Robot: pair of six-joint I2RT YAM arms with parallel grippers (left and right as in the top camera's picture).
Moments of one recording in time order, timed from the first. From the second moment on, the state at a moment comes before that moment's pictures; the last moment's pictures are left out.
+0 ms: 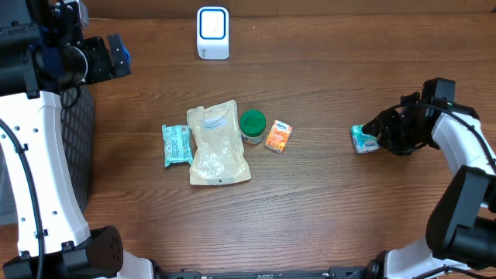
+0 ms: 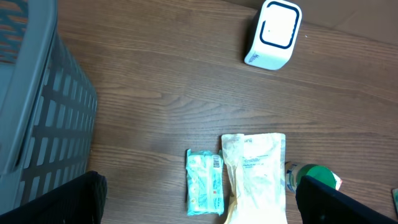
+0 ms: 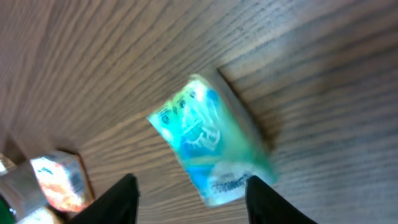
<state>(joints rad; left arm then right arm) 0.18 1.70 2.10 -1.36 0.17 -0.10 -0.29 1.75 1.15 -0.80 -0.41 0.30</state>
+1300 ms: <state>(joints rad) 0.18 1.70 2.10 -1.36 0.17 -0.10 0.40 1.81 1.06 -0.50 -0.44 0.79</state>
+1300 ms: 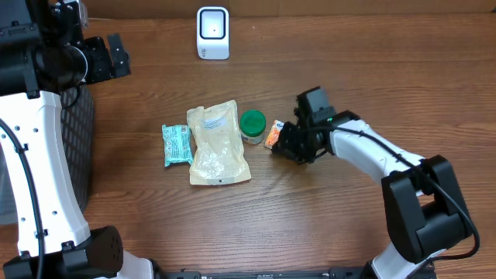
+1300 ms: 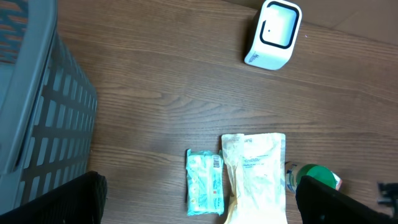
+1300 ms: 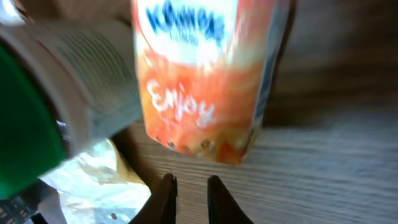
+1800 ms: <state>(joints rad) 0.18 1.70 2.10 -1.36 0.17 -0.10 0.41 1.86 1.04 -0.42 -0.35 0.83</state>
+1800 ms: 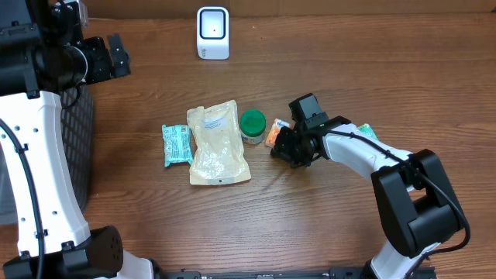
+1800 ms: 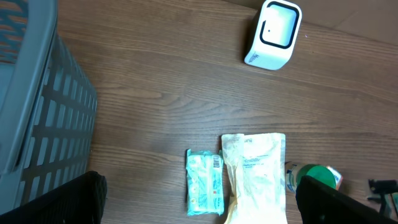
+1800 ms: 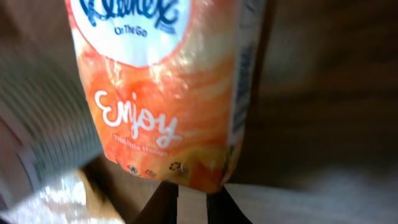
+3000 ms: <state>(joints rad) 0.18 1.70 2.10 -1.36 0.17 -0.10 0.36 2.01 1.22 0.03 -0.11 0.57</state>
